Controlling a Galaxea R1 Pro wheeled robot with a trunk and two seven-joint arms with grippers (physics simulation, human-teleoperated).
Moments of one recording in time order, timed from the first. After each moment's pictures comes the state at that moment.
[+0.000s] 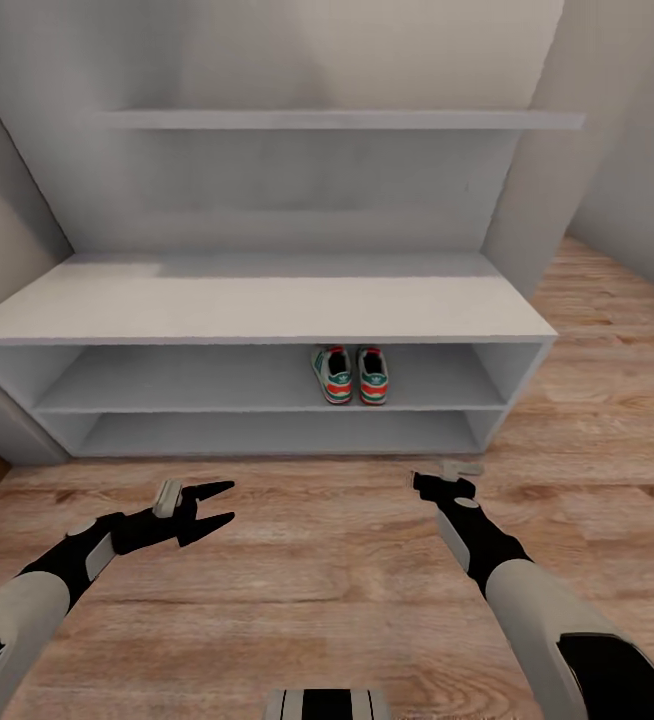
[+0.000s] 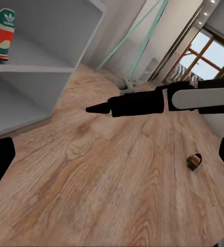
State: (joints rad) left arm -0.85 0.27 -0.08 -0.28 0.41 -0.23 -1.57; right arm -0.85 0.02 -0.02 -0.41 -0.06 0.04 -0.19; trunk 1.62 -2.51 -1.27
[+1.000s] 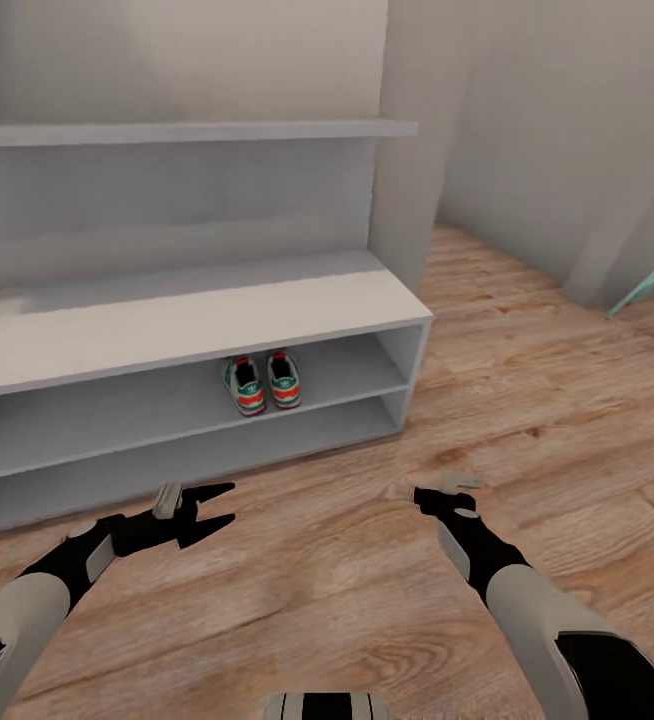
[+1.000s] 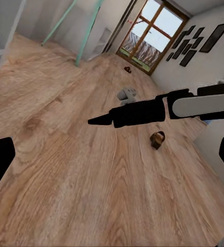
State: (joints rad) left arm -0.85 0.27 -0.08 -0.27 0.41 -0.23 -1.57; right arm -0.85 0.02 -0.02 -0.33 -0.06 0.04 -0.18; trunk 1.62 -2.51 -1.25
